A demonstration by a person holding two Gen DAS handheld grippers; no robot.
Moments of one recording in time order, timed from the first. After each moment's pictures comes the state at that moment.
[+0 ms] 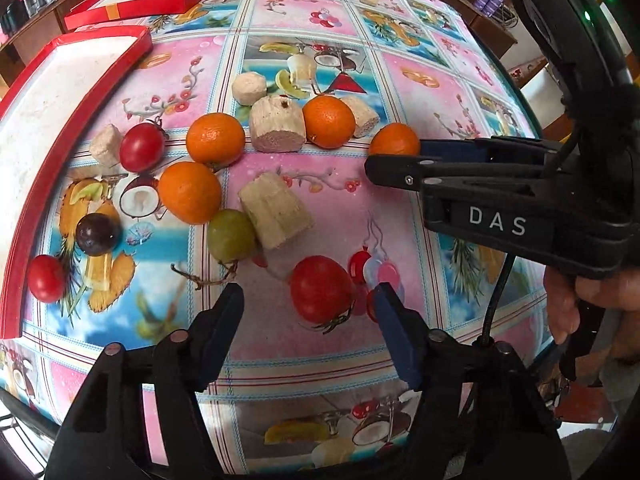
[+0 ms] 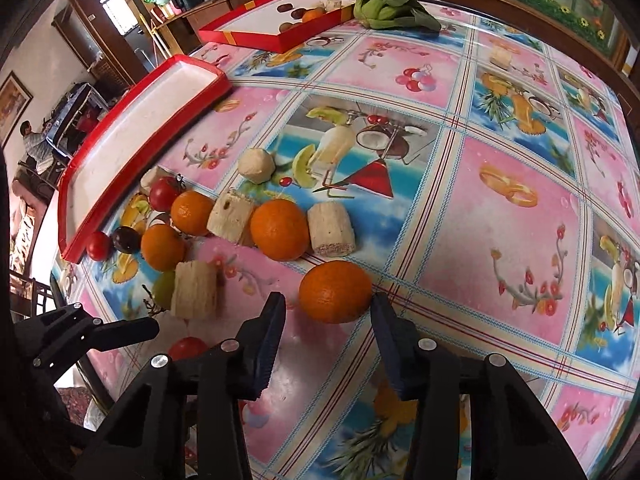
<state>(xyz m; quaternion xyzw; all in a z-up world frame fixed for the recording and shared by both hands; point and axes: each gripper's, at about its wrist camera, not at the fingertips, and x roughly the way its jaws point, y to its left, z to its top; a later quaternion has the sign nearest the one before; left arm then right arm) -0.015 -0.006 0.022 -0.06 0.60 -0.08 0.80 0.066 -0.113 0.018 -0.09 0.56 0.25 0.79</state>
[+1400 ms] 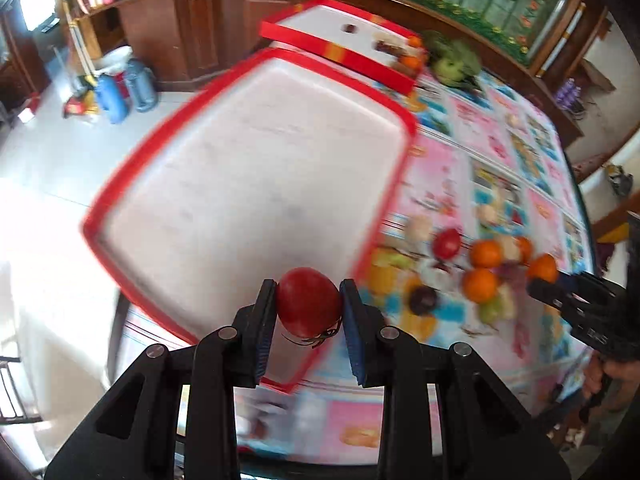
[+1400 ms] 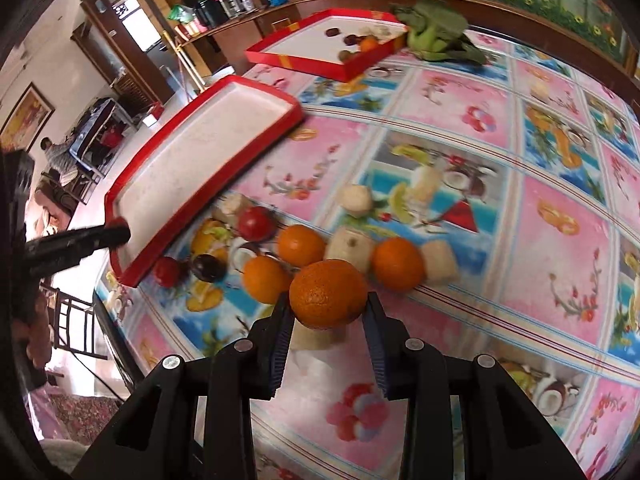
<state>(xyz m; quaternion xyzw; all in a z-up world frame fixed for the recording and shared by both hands) -0.021 0.219 0.071 -0.11 0.54 0.07 0.84 0.040 -0.050 0.056 -0.05 0.54 0.30 0.79</state>
